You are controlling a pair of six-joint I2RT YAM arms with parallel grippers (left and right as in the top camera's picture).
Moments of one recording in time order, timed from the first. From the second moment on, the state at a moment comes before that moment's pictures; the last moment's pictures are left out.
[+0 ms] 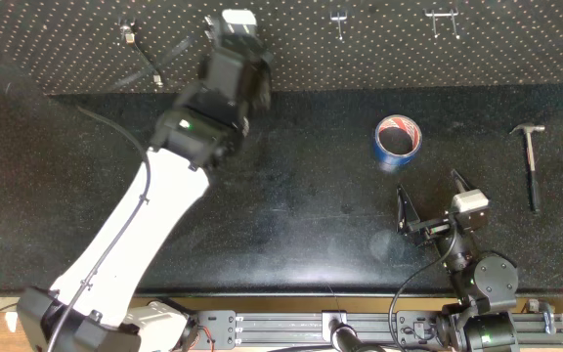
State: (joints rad) left arm -0.43 1.51 1.38 -0.47 -0.40 -0.22; right arm 0.12 0.01 0.01 -0.06 -0.17 0.07
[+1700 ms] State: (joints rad) left arm -0.28 1.55 0.82 0.69 -0.22 0.01; right arm 0.12 0.01 0.01 -0.06 -0.17 0.07
